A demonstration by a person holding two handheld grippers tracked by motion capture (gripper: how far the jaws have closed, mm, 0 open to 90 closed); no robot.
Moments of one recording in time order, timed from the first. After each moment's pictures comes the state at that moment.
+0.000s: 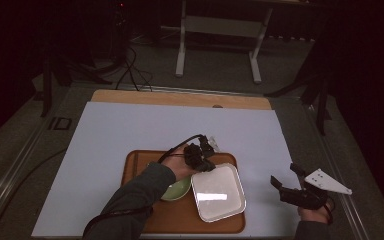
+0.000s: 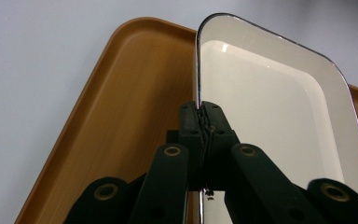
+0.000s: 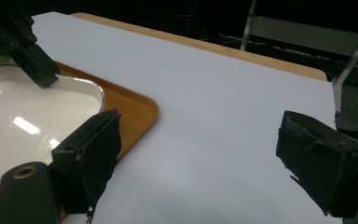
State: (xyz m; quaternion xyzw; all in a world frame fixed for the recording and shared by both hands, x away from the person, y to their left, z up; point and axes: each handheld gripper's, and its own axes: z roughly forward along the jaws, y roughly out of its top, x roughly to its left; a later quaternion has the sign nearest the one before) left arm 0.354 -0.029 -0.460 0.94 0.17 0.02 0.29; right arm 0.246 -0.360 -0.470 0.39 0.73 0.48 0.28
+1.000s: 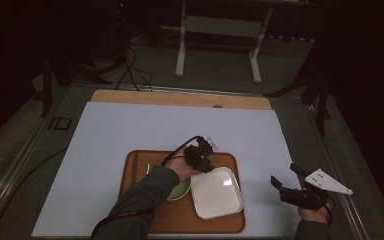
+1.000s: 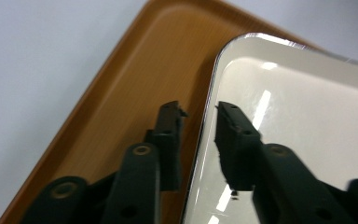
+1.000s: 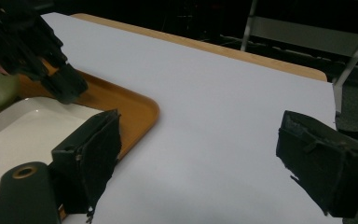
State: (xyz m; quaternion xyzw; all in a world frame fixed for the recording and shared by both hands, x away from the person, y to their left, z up) left arm 0.368 -0.028 -0.486 0.92 0.25 0.03 0.29; right arm 0.246 -0.360 -0.470 0.39 0.73 0.48 0.28
